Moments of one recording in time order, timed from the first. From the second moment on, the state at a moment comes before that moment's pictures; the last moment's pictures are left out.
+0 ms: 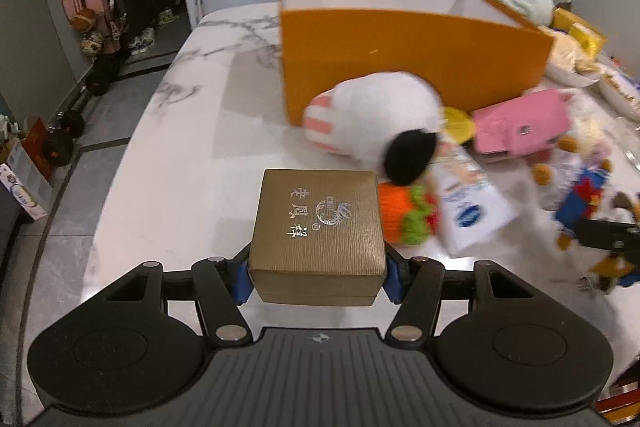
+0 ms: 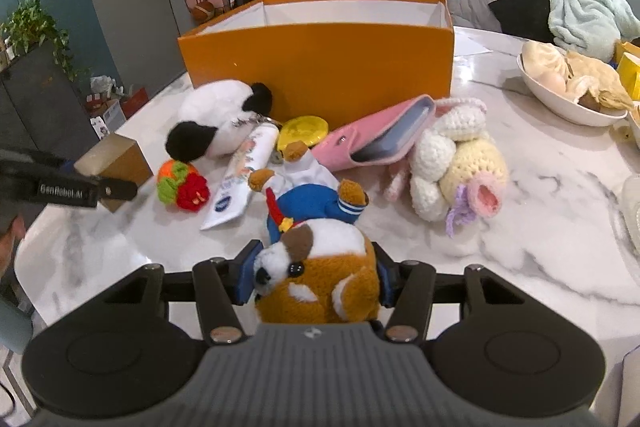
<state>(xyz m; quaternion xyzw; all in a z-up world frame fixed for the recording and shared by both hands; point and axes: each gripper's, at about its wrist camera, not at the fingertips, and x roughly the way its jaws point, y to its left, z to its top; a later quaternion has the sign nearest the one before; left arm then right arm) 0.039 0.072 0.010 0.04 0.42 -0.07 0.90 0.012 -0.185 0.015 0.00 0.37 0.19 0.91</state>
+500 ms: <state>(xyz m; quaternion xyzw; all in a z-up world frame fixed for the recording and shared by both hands) 0.073 0.035 0.074 0.03 0.36 -0.11 0.92 0.028 -0.174 0.079 -0.02 0.32 0.20 0.92</state>
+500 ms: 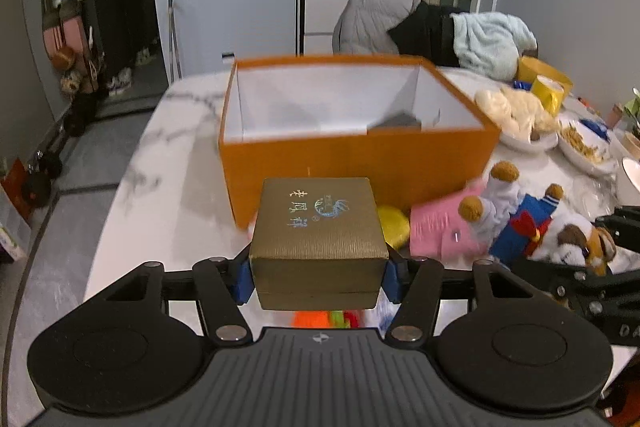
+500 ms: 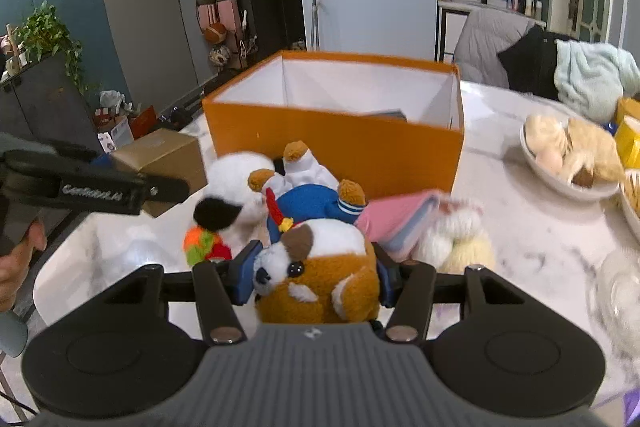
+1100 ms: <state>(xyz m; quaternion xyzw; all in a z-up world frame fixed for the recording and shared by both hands) 0.232 0.014 0.103 0.05 0.36 -0.06 0.93 0.189 -0.154 0.167 -0.03 0.29 0.21 0.93</state>
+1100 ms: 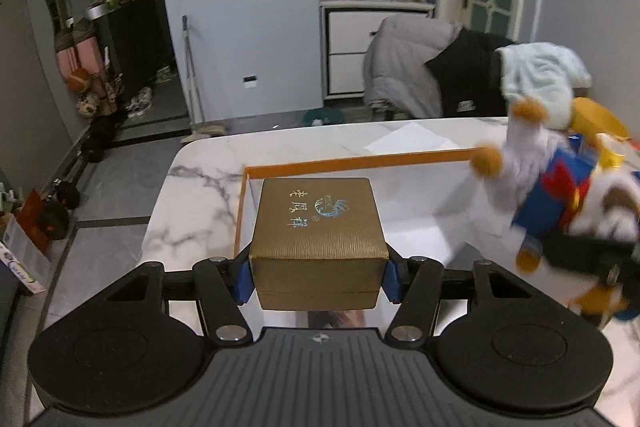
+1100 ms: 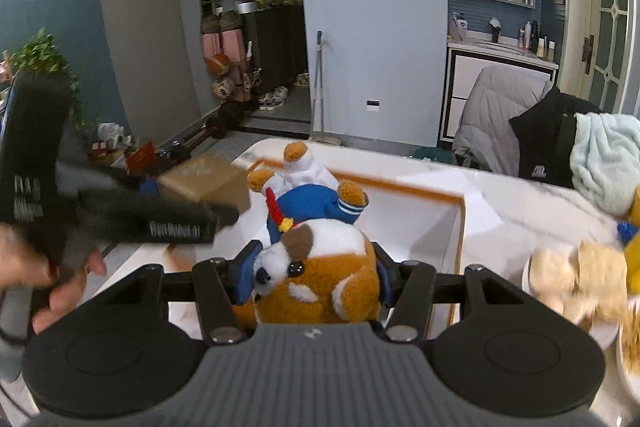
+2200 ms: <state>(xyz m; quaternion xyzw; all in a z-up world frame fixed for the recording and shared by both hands) 0.324 0.010 0.021 0.04 0.54 -0.06 0.84 0.389 -0.110 0.045 -0.04 0.49 0.17 0.85</state>
